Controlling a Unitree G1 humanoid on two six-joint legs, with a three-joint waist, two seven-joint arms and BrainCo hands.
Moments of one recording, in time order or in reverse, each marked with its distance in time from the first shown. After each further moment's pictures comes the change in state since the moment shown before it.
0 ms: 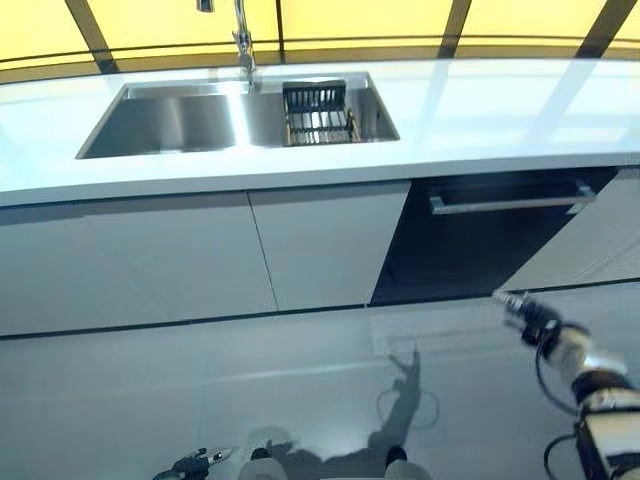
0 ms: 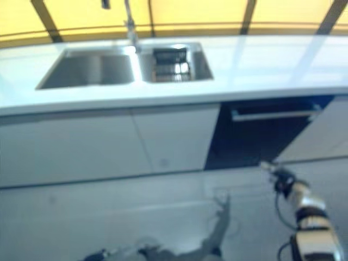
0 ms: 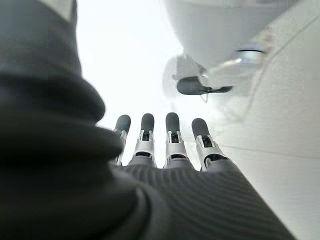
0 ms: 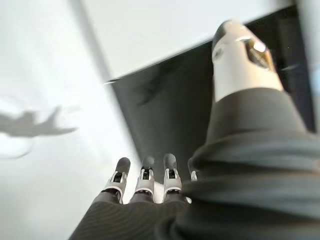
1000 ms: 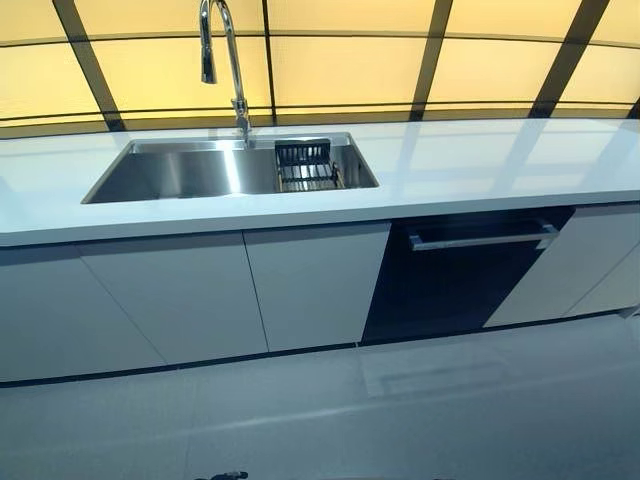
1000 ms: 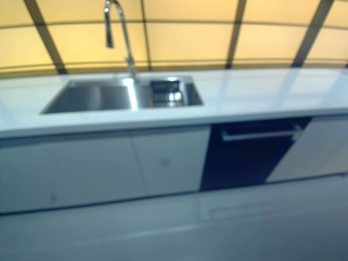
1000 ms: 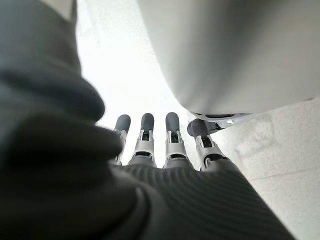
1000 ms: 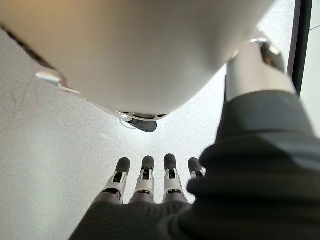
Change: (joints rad) left arm -0.010 -0.077 -0.166 -0.008 0.114 0.070 -0.131; right arm 0.331 0.383 0.190 0.191 -0.488 0.023 -0.165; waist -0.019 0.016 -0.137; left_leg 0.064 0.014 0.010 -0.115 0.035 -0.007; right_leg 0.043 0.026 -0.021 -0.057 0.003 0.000
